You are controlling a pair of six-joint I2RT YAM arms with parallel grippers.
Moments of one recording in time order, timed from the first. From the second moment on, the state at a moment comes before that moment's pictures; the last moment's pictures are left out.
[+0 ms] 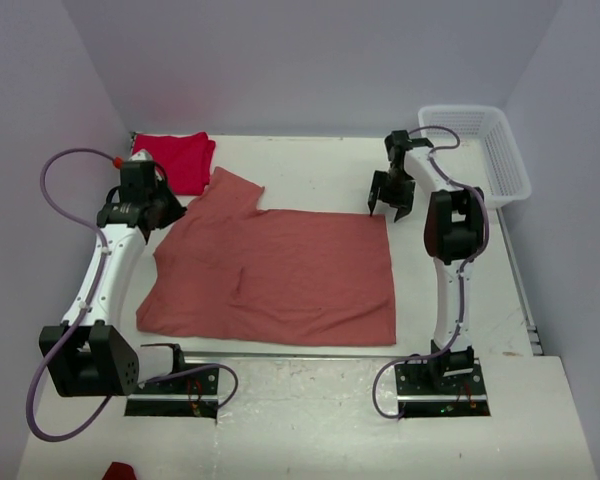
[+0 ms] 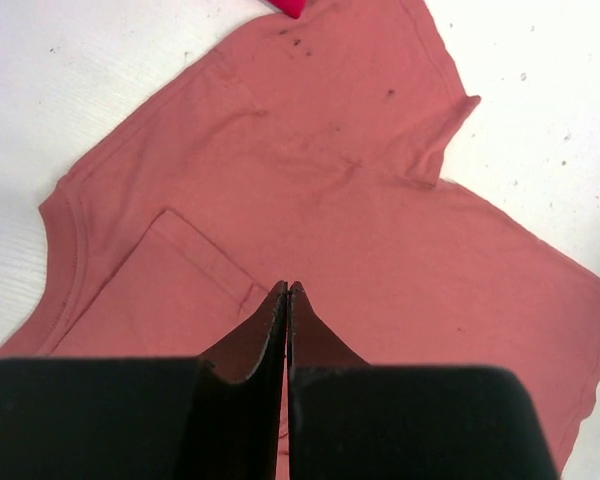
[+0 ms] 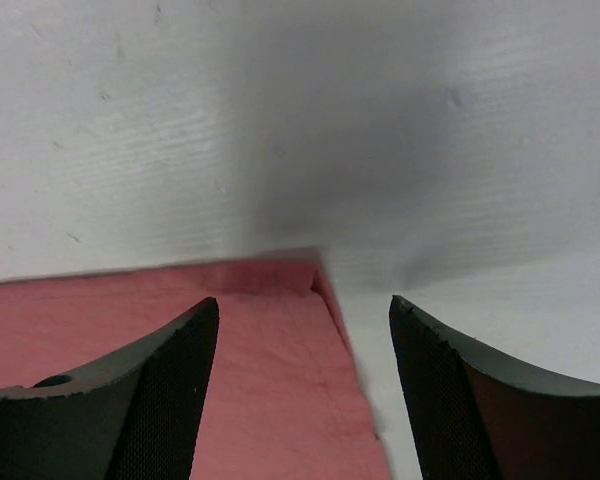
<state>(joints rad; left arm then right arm) 0.03 1.26 1.12 -0.64 -0.02 -0.53 0.14 2.33 1.98 -1.08 -0.01 0.41</state>
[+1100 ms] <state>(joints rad) 0.03 1.27 1.24 -0.65 0.04 -0.51 0.14 2.44 2.14 -1.24 -0.13 0.37</state>
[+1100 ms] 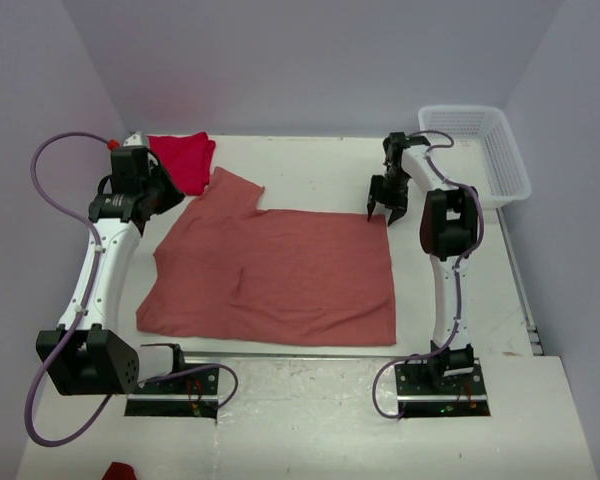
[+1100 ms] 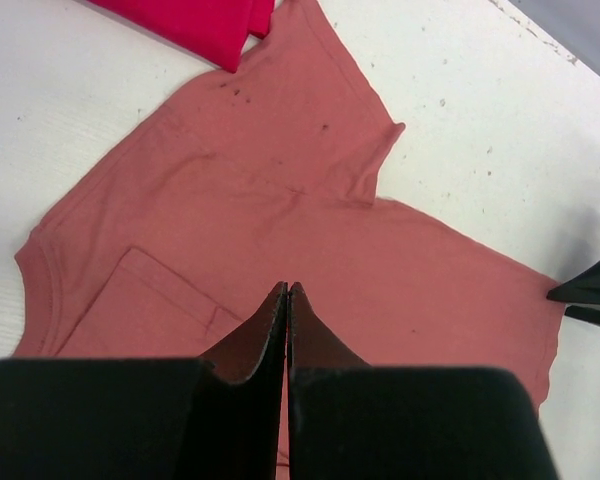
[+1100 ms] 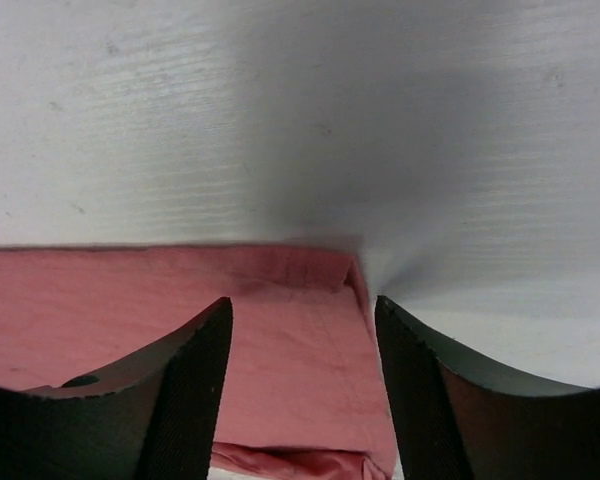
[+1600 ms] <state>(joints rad) 0.03 1.27 1.21 -0.65 0.08 -0.51 0.14 2.48 2.25 -1.28 -0.13 0.35</state>
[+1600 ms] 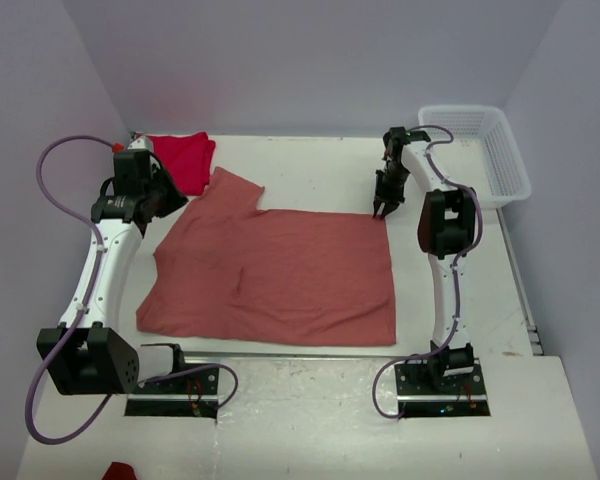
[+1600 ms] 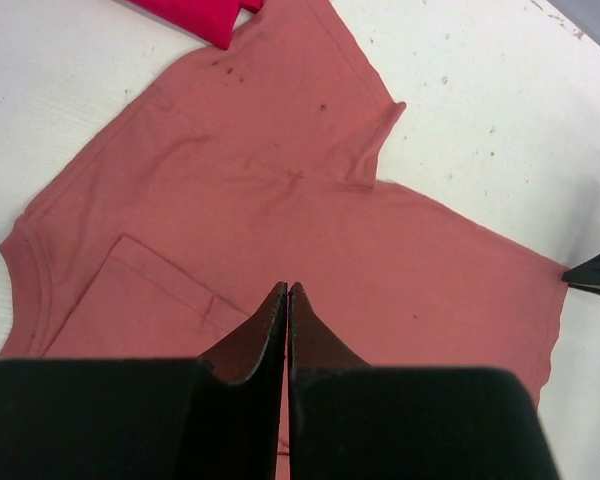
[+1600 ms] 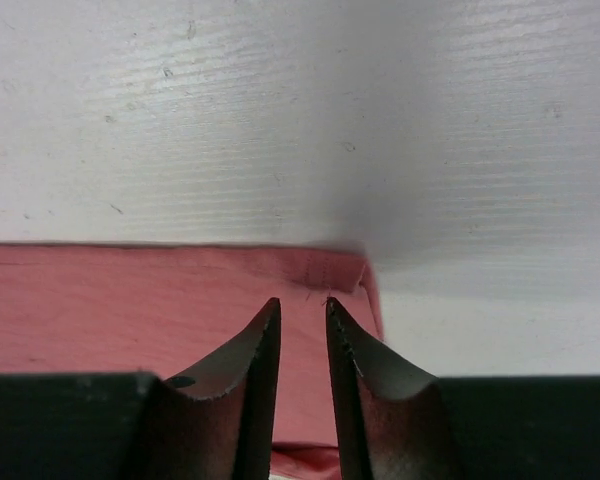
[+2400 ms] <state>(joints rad) 0.03 1.27 1.17 -0.62 0.14 -0.49 0.15 2.47 2.18 -1.25 -0.06 0.33</state>
